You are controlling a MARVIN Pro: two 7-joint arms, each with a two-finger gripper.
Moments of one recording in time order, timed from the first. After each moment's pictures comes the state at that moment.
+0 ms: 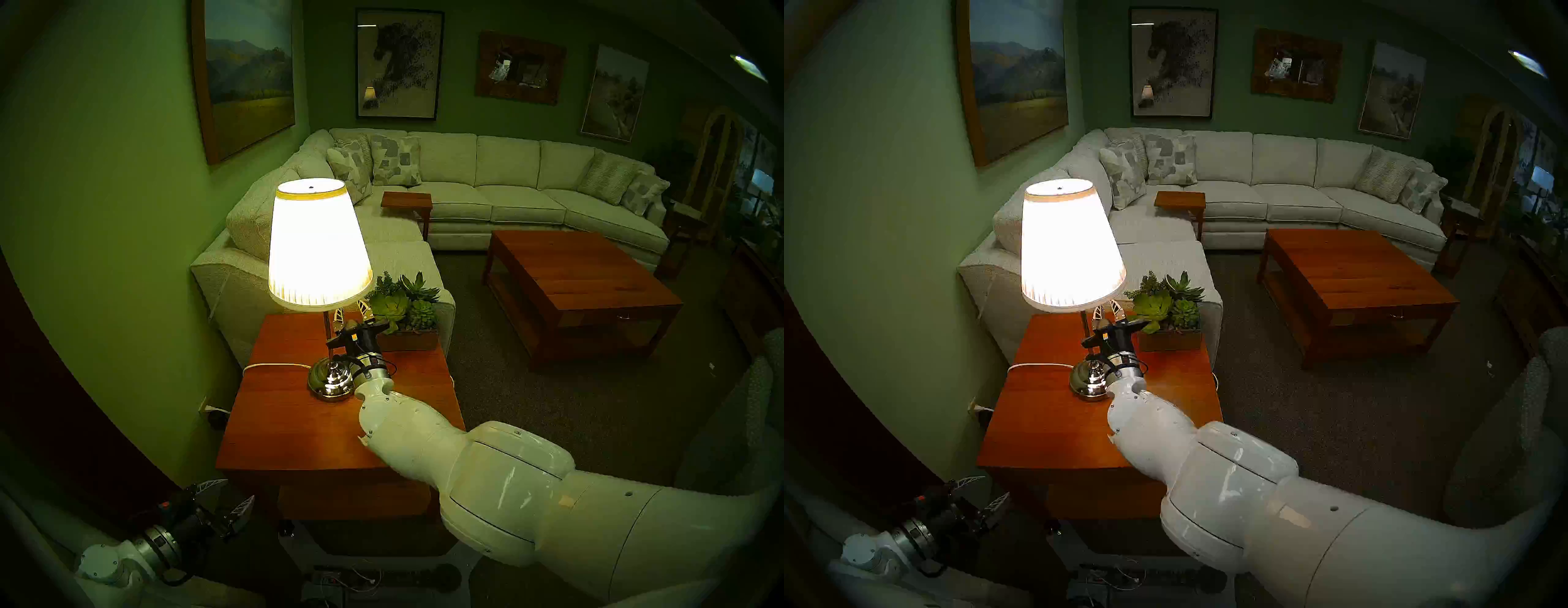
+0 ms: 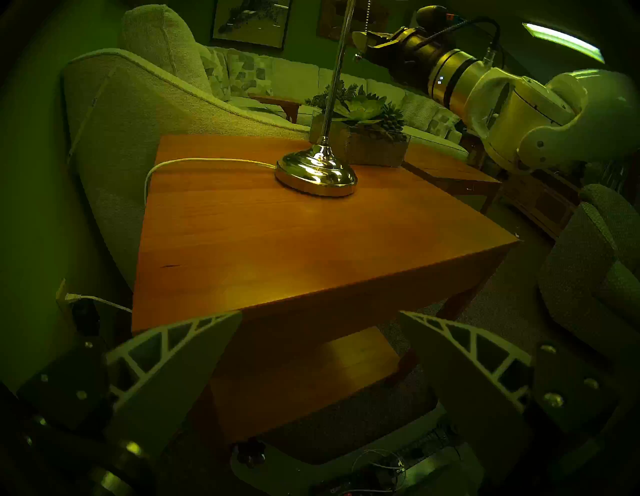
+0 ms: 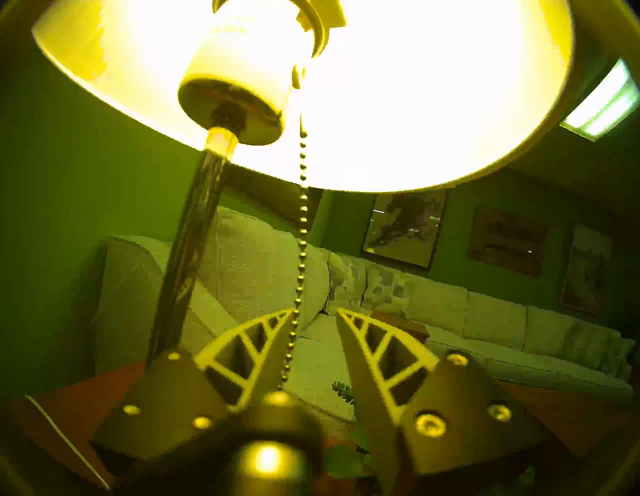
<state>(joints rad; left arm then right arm) 2.36 -1.08 -1.85 -1.48 -0.57 -0.28 -0.74 -0.84 -1.90 0.51 -0.13 0.17 -0.78 -0.59</state>
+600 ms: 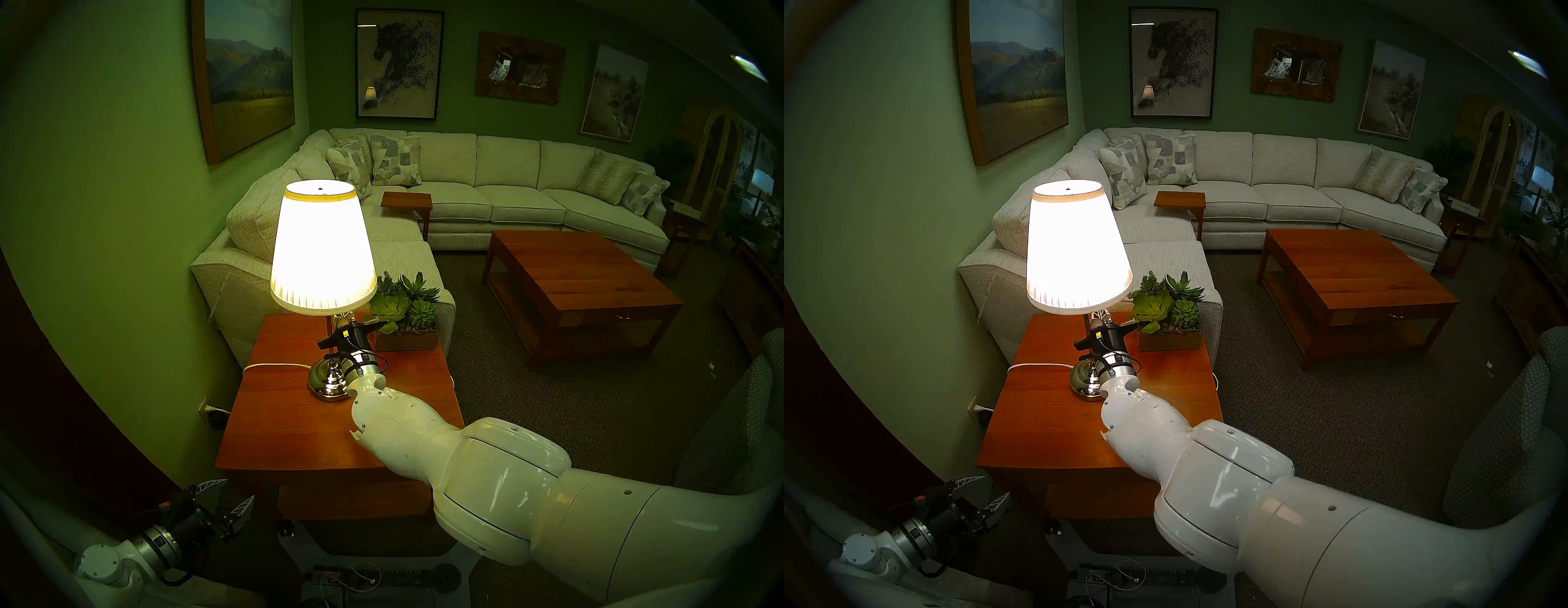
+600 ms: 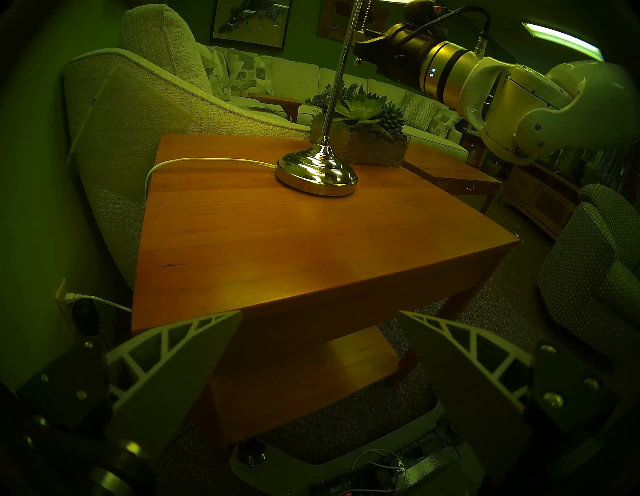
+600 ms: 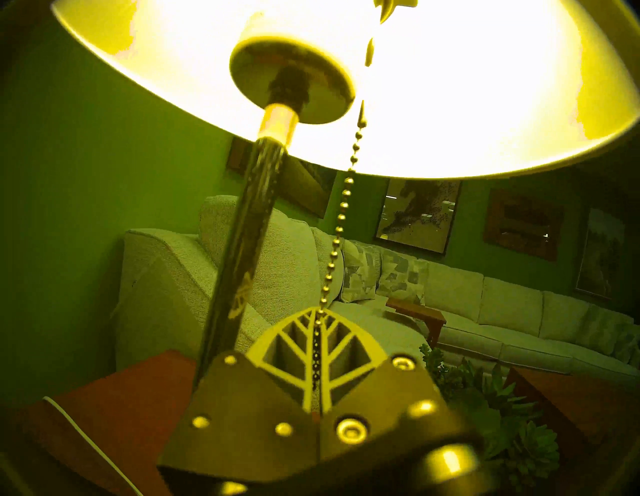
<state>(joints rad) 2.36 -1.08 -1.85 -1.48 -0.57 -0.28 -0.74 -0.85 -1.92 0.53 -0.12 0.22 -0.76 -0.52</state>
